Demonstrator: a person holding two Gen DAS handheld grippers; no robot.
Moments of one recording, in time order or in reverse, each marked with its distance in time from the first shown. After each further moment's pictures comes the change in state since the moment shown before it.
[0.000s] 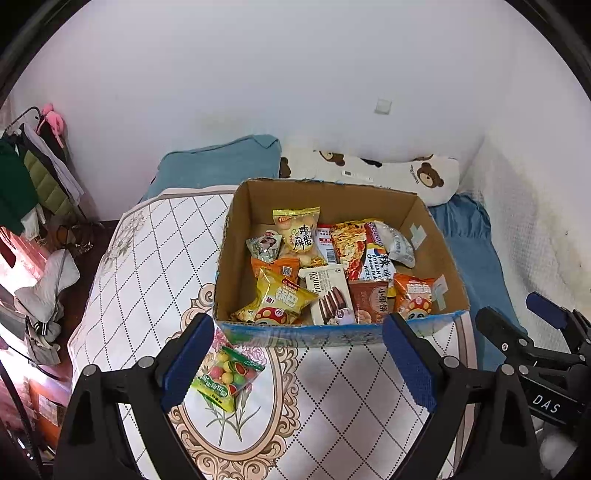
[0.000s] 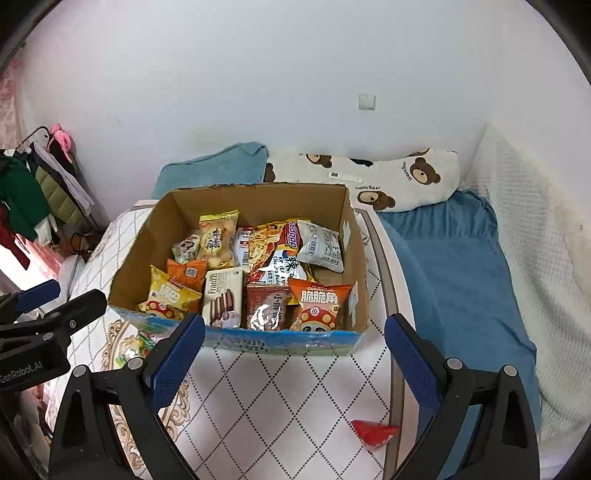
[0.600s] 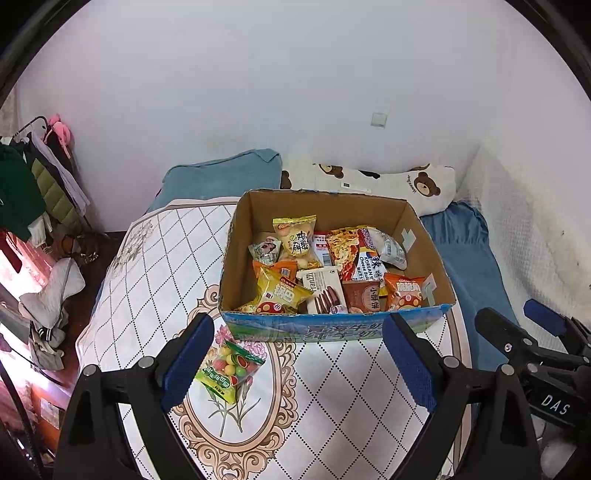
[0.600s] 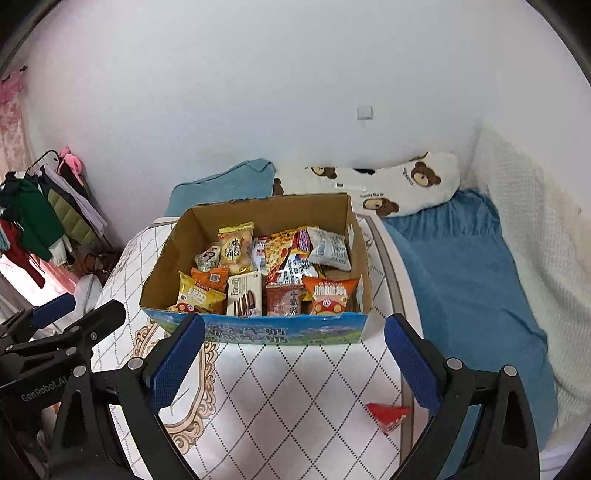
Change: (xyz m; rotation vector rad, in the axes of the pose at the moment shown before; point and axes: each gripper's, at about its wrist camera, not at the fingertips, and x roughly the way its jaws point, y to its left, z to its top) left arm -0.028 -0.011 -0.016 0.013 -0.052 0.022; right arm -0.047 -0.005 -0.021 0.070 -0.052 0.053
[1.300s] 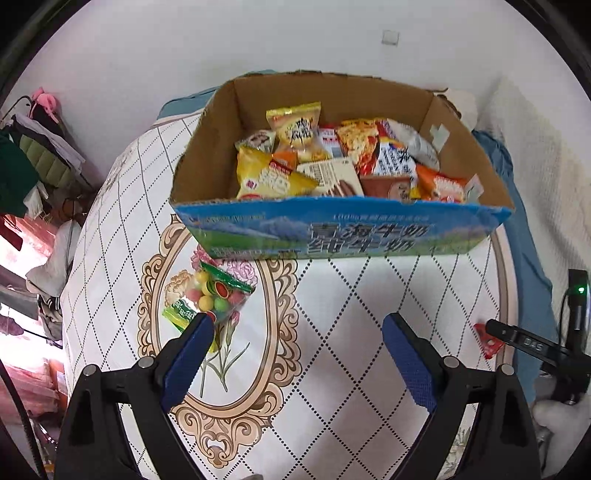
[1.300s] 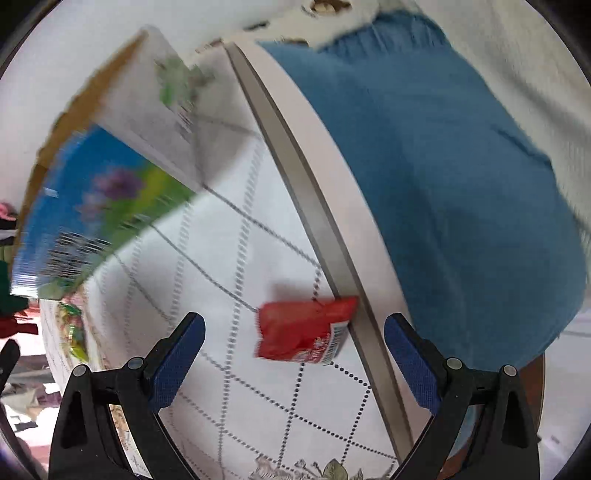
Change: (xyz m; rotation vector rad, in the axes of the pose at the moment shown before) left arm 0.095 -0.016 -0.067 0.037 0.286 0.059; right arm 0.158 -0.162 -0.134 0.421 0.486 -0.079
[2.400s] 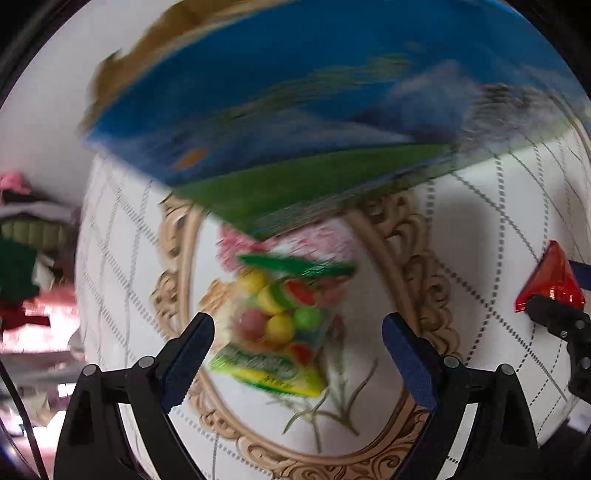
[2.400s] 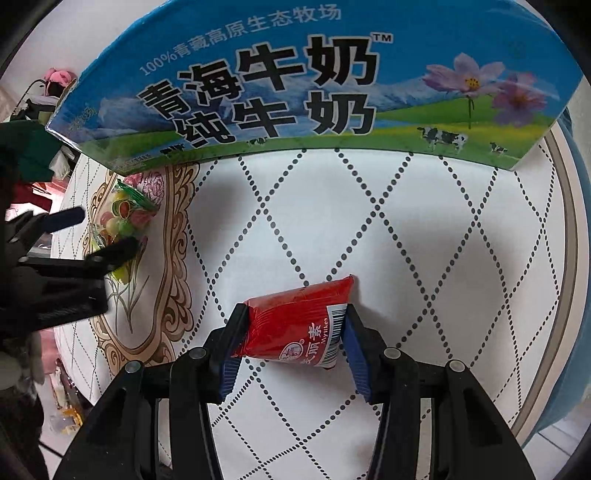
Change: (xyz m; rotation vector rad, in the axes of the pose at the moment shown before) left arm 0.125 0.043 0.005 0.376 0.200 0.105; right arm 0.063 0.212 -0.065 -0.459 0.080 0.079
